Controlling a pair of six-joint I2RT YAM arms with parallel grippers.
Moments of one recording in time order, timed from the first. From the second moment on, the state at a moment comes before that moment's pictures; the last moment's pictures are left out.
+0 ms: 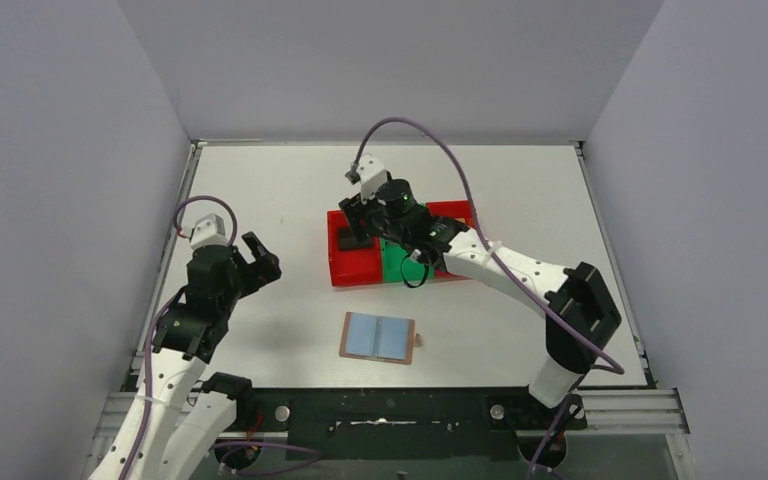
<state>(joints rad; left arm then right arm) -0.24 0.67 0.69 -0.57 -0.22 -0.59 0.83 1.72 1.33 -0.01 0.12 -0.18</state>
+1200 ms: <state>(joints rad) -0.23 0.67 0.69 -0.58 -0.23 -0.60 1.27 1.96 1.33 -0.66 0.51 1.11</state>
